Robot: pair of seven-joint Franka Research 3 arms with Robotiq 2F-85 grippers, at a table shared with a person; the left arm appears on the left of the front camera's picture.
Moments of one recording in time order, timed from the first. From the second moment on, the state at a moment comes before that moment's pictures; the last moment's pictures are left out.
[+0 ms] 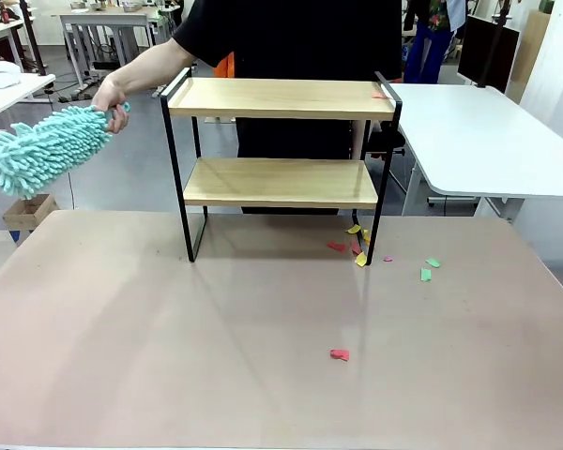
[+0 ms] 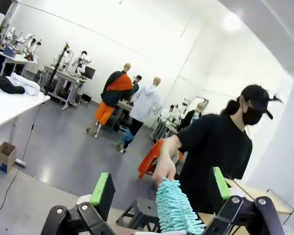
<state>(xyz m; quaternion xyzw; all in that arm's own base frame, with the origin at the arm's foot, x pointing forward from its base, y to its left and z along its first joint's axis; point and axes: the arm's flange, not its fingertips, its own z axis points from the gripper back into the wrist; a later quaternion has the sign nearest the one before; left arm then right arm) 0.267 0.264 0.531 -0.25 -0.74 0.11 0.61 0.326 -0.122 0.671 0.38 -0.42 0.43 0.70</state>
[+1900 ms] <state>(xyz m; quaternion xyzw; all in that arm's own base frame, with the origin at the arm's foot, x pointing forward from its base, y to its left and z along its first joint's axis) 0.269 0.265 0.528 -0.25 -0.74 0.11 0.62 0.326 -0.122 0.671 0.38 -0.42 0.43 0.70</state>
